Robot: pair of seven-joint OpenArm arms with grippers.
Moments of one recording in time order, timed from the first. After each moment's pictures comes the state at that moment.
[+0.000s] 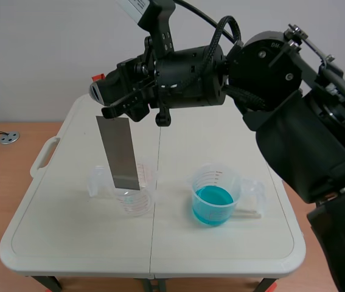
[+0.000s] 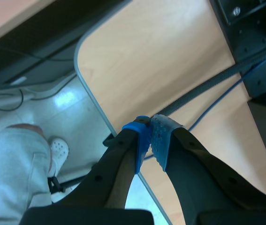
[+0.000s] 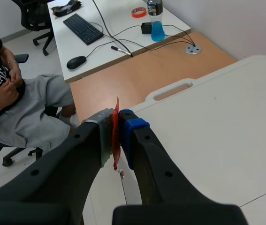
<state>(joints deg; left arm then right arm) 63.0 -30.4 -3.1 74.4 0.8 -16.4 -17.3 15.8 4.0 -20.4 89.8 36.7 42.9 -40.0</state>
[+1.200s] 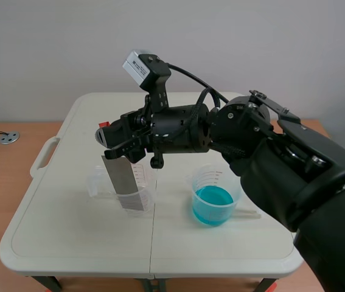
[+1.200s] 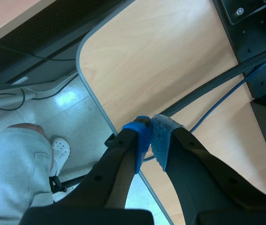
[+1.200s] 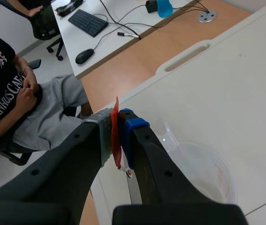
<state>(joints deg) 62.4 -30.4 -3.1 74.4 0.8 -16.4 -17.4 15.8 4.0 -25.2 73.4 34.9 42.9 -27.6</state>
